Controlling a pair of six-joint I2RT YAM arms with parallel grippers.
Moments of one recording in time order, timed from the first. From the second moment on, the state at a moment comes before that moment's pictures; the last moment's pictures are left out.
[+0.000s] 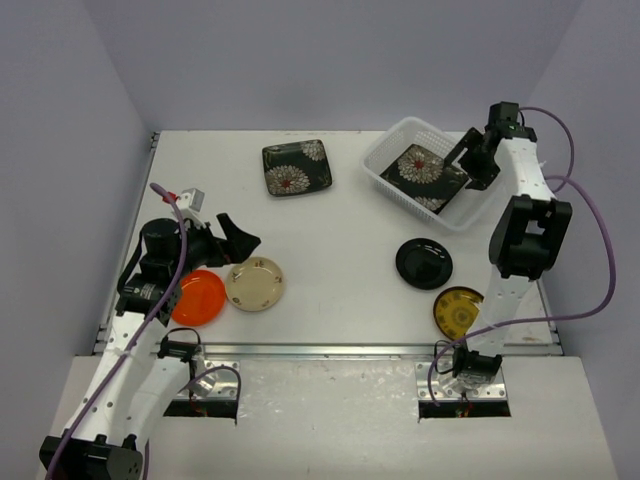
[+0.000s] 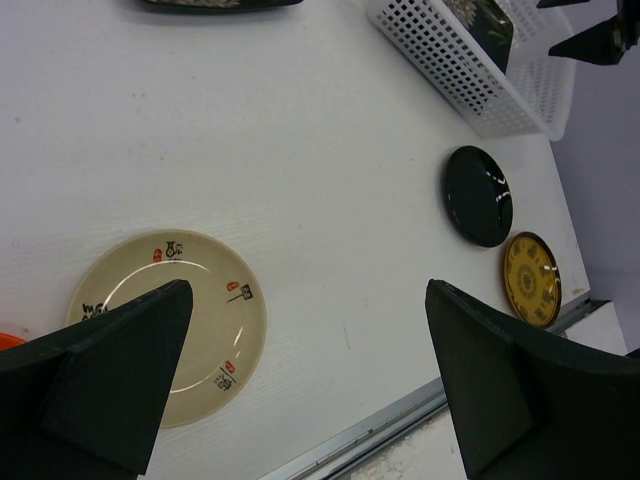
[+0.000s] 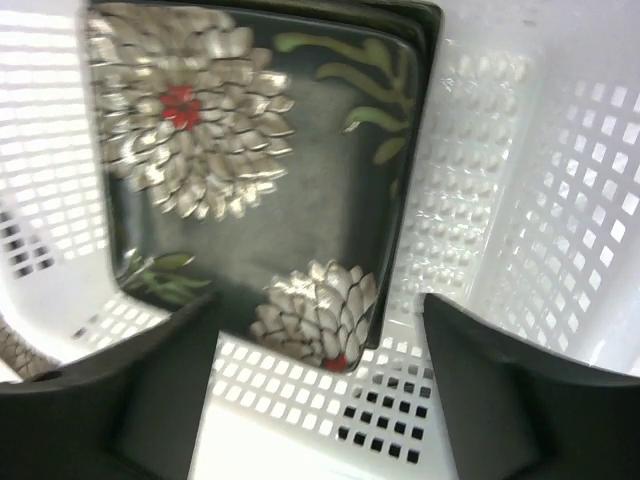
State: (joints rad) left arm -0.09 0.67 0.65 -0.39 0.40 -0.46; right arm -0.18 2.09 1.85 -0.81 -0.08 0.54
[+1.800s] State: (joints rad) left arm 0.03 2.59 2.06 -0.21 0.58 -0.64; right arm 0.05 0.48 0.47 -0.33 -0.91 0.64
